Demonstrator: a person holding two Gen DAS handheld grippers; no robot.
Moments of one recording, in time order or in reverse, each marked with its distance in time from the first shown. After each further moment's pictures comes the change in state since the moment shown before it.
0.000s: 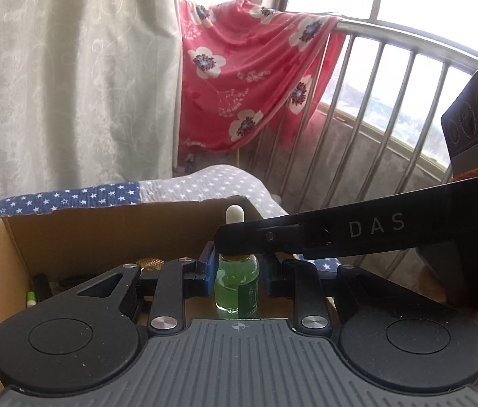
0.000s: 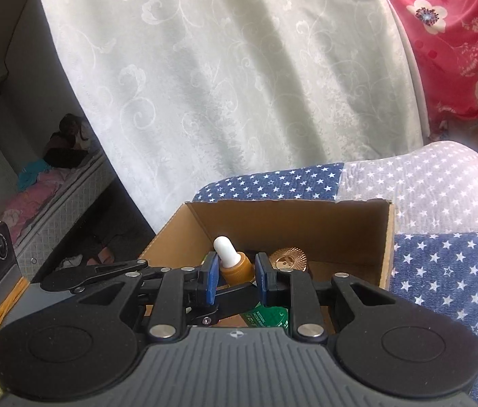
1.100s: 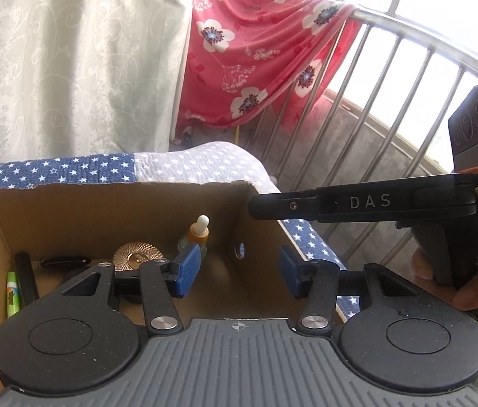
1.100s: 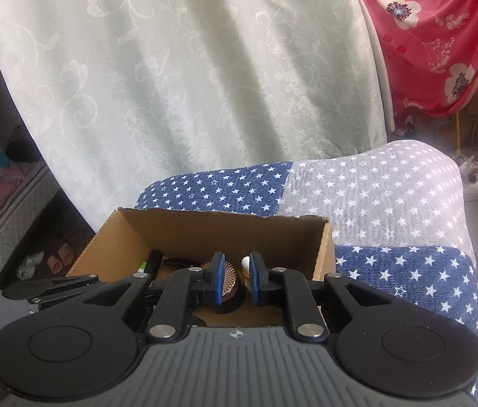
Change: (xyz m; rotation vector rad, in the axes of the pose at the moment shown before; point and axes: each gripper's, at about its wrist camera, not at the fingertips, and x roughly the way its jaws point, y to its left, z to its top) left arm 0.001 0.012 0.004 -0.068 0.058 -0.031; right arm -0.009 -0.025 0.006 0.011 -0.020 -0.105
